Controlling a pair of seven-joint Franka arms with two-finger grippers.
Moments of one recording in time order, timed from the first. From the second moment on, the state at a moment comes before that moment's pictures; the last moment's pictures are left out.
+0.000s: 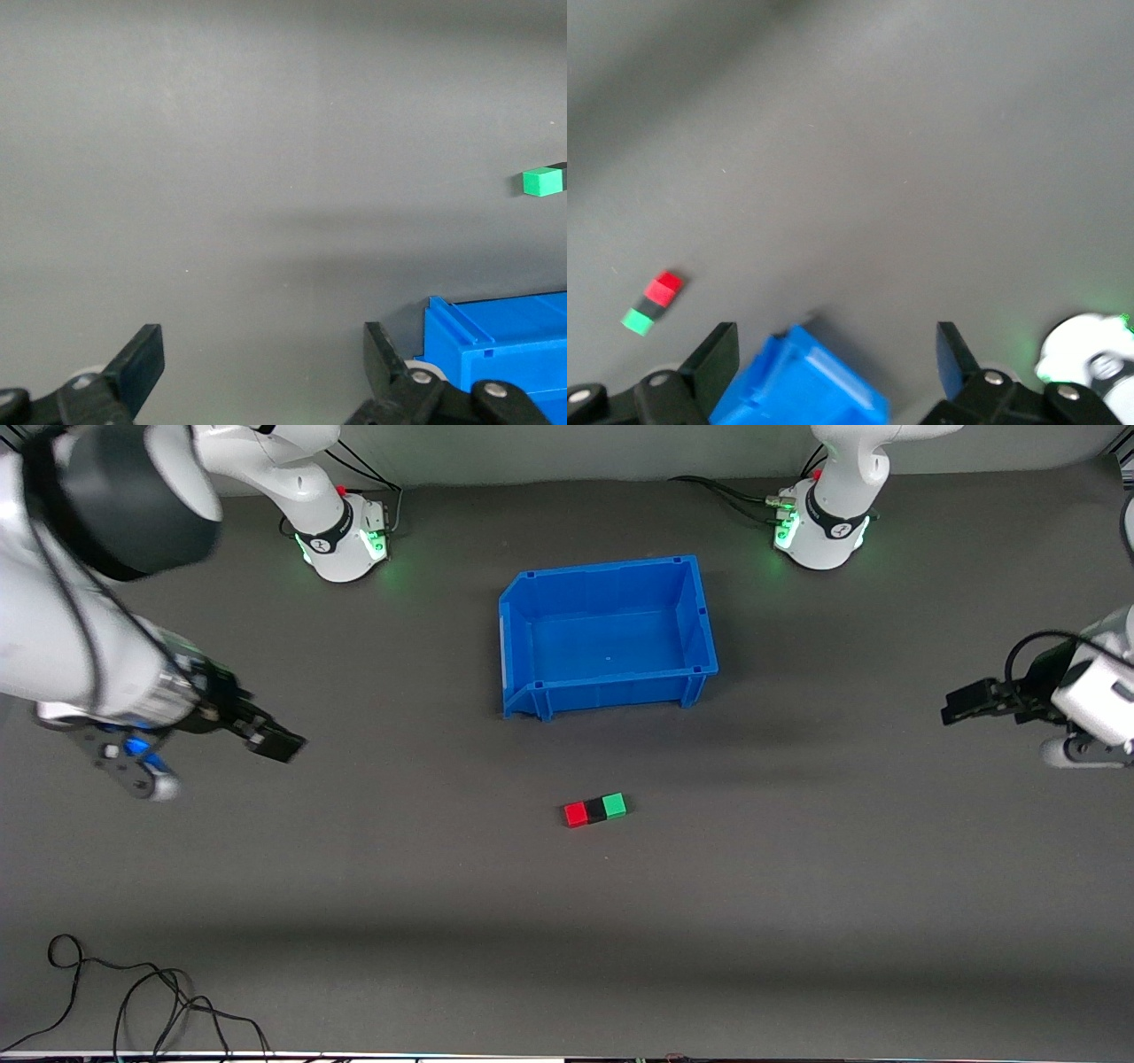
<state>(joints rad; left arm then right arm) 0.05 0.07 -0.05 -1.62 -0.07 1.63 -0.01 0.22 0.31 -0.02 -1.20 0.07 1.35 0.82</state>
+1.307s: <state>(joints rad) -0.02 0.00 -0.02 -1.60 -0.02 1.61 0.03 0.20 0.19 -0.12 -1.42 0.05 1.55 0.16</state>
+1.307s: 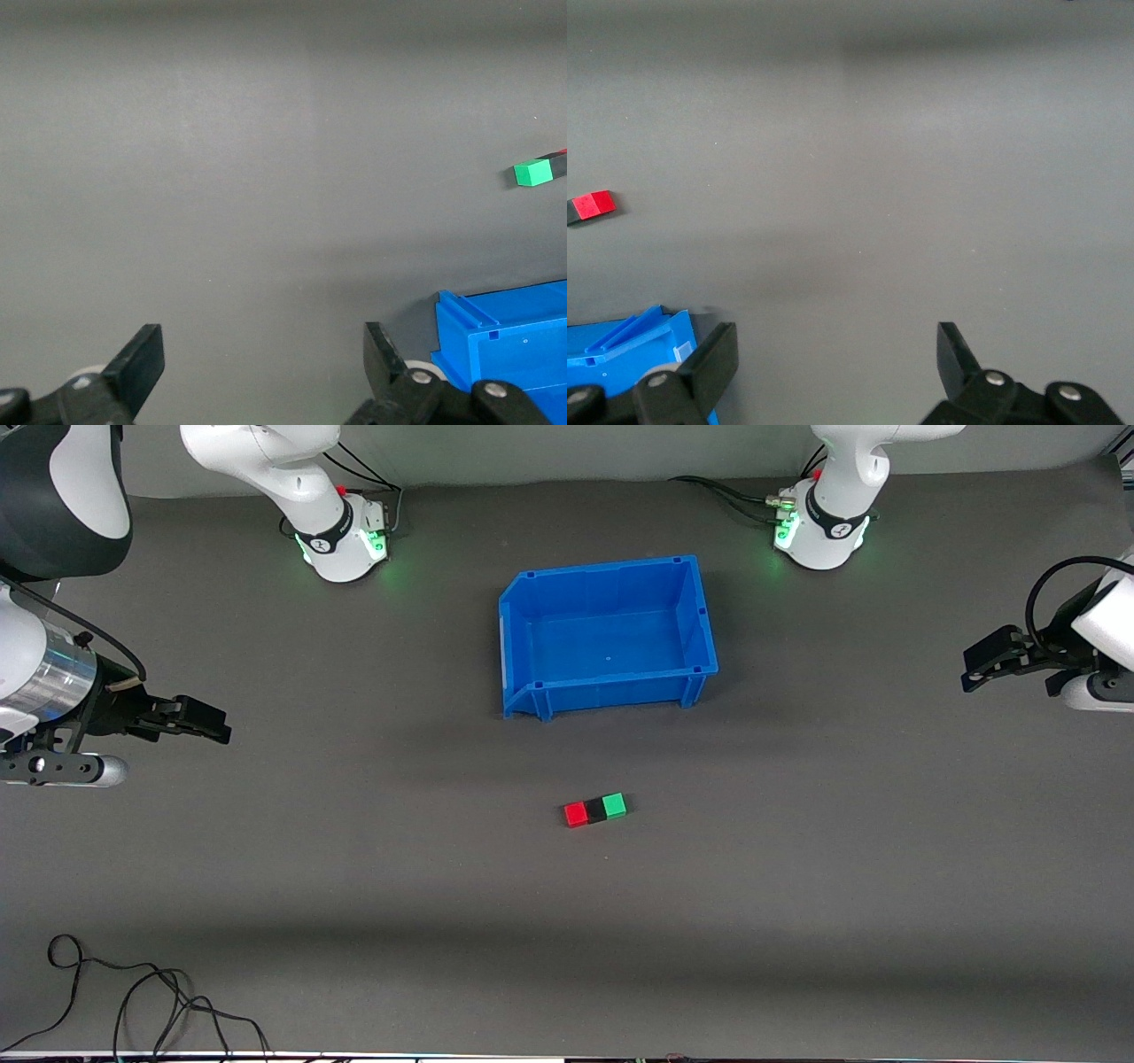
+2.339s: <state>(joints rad) -0.02 0.01 -0.02 -1.60 -0.01 1.59 0.03 0.05 -0.08 0.05 -1.78 -0.01 1.69 0.15</state>
